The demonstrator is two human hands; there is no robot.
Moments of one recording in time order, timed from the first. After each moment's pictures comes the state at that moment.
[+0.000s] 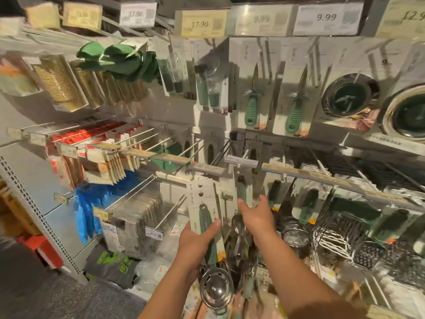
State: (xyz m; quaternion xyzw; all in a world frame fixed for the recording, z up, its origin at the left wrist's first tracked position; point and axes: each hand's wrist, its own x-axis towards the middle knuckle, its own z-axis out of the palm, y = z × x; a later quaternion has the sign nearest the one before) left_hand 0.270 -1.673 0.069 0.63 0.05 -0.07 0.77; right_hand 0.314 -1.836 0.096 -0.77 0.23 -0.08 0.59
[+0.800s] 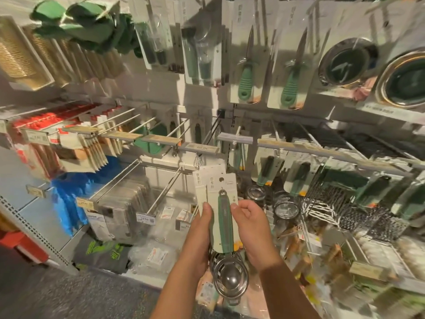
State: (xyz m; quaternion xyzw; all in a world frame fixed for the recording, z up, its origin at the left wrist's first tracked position) left_hand 0.254 -1.680 0.058 0.58 0.07 -0.19 0.79; right_hand 0.237 -1.801 0.072 -0.68 0.17 -0.10 0.70
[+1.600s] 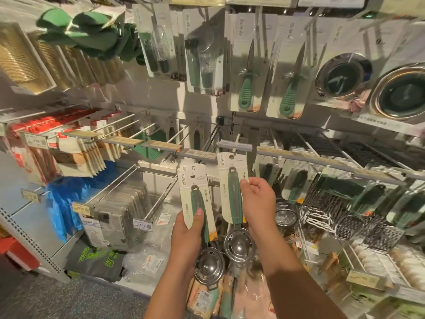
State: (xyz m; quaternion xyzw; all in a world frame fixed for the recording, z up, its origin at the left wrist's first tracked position) left_hand 0.260 -1.664 0.064 0.62 0.08 -0.05 0.78; right_hand 0.278 -1.815 0.119 -0.69 0.21 -0.22 0.65
